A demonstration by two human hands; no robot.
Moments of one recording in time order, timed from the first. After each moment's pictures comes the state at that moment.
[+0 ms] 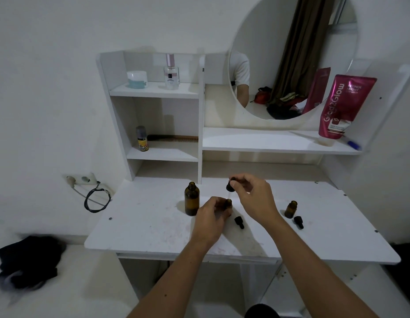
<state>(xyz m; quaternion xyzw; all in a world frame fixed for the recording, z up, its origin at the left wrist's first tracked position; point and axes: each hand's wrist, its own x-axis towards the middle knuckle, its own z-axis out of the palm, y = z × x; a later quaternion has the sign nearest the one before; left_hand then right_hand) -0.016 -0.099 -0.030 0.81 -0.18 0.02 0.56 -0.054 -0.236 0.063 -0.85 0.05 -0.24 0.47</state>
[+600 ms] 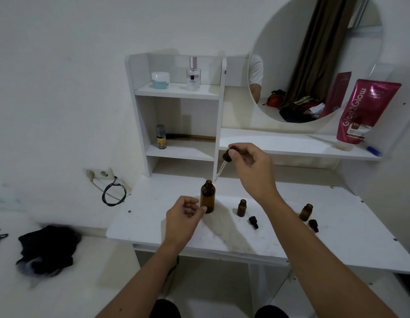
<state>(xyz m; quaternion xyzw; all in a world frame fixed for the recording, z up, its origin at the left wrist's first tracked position) -0.022 0.006 -0.015 0.78 -0.07 0.10 0.61 -0.037 -0.182 0.129 -0.76 -0.02 -0.29 0.58</state>
